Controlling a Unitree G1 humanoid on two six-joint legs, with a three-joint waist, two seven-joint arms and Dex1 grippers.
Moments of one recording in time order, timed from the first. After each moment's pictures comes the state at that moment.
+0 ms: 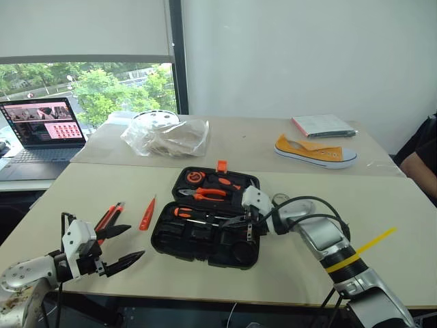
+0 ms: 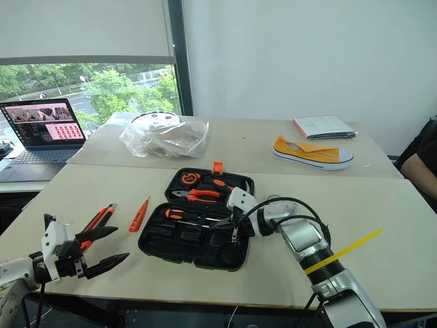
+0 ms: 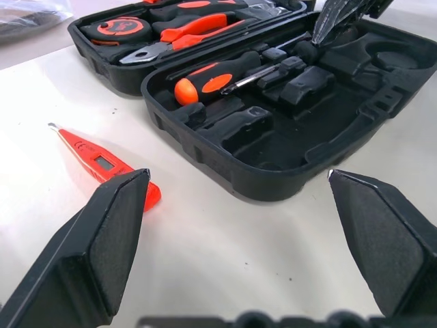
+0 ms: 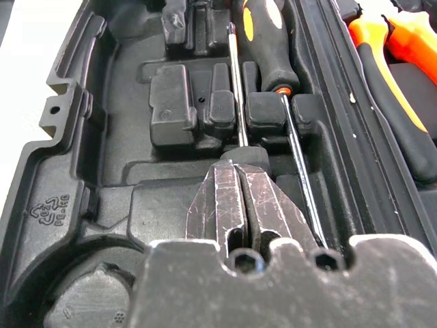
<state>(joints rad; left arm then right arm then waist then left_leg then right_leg) 0.13 0.76 0.34 -0.03 -0.51 0.07 -1.15 -0.66 -0.46 0.34 0.15 0.17 0.47 1.08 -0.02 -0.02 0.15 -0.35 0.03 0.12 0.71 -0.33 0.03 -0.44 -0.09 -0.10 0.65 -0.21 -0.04</state>
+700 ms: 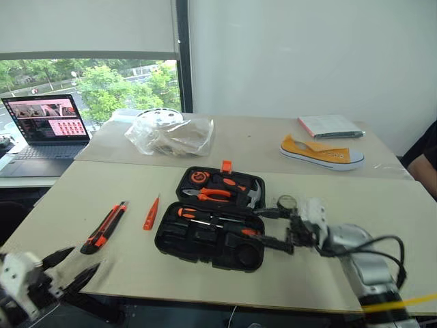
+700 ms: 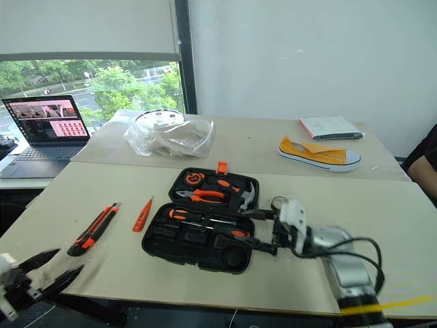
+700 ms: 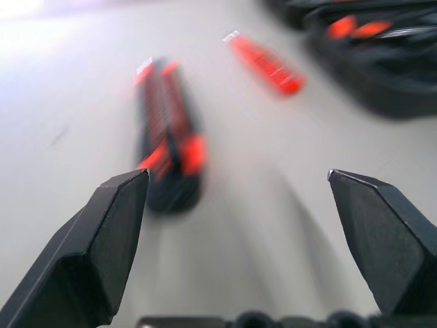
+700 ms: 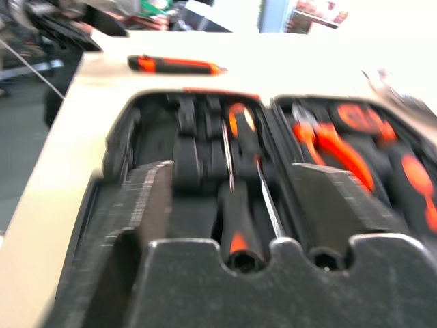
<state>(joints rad) 0.49 0.60 0.69 -0.06 -0.55 0.08 -0.92 -0.18 -0.51 -0.06 -0.02 0.42 -0.03 1.22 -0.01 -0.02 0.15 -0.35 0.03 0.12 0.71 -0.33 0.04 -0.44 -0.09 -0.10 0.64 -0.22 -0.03</state>
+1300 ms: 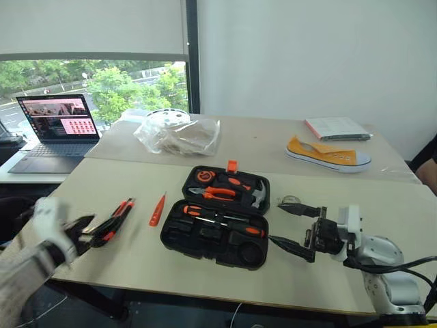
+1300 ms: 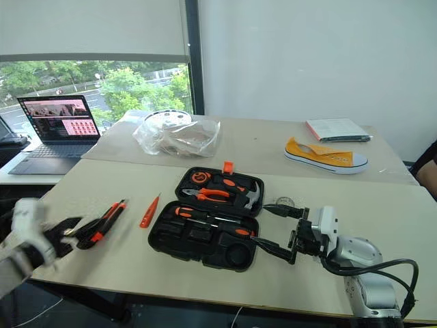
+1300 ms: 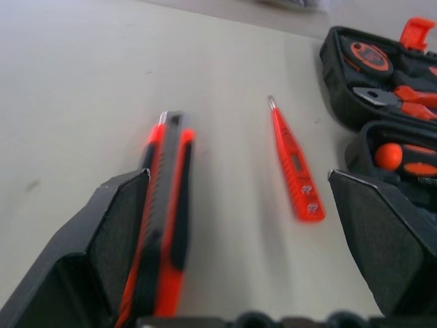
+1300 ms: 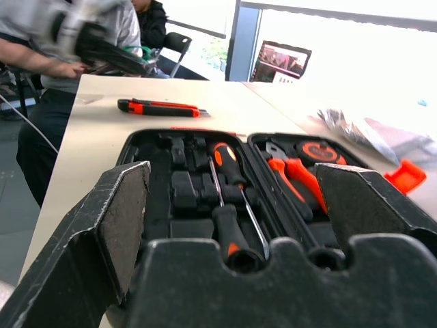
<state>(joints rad) -0.09 0.73 0.47 -0.33 -0.86 0.97 -0.26 -0.13 -0.55 -0.14 -0.17 0.53 -0.01 1.16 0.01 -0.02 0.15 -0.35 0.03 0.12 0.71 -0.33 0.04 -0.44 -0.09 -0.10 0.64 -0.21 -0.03</state>
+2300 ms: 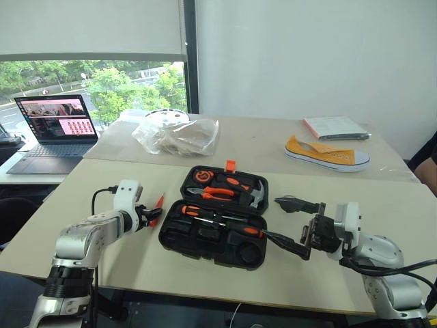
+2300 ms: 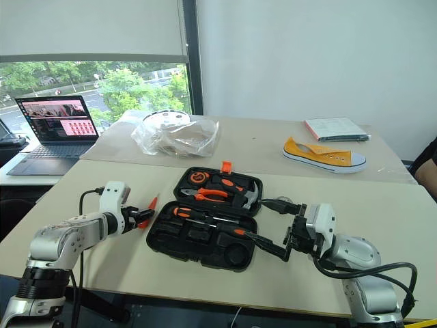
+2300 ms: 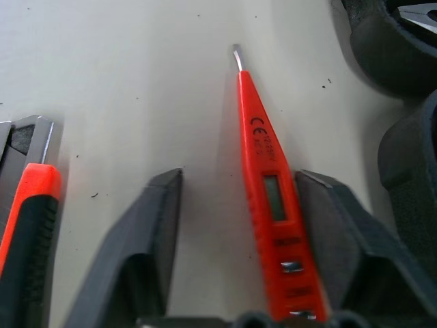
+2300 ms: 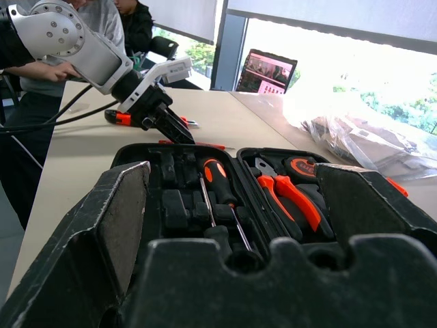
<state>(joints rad) -0.42 0.59 0.13 -0.03 -0.51 1.01 -0.29 -0.10 -0.56 -0.12 -0.27 0.53 0.03 1.05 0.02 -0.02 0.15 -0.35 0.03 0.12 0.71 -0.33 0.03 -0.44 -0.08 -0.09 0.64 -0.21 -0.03</state>
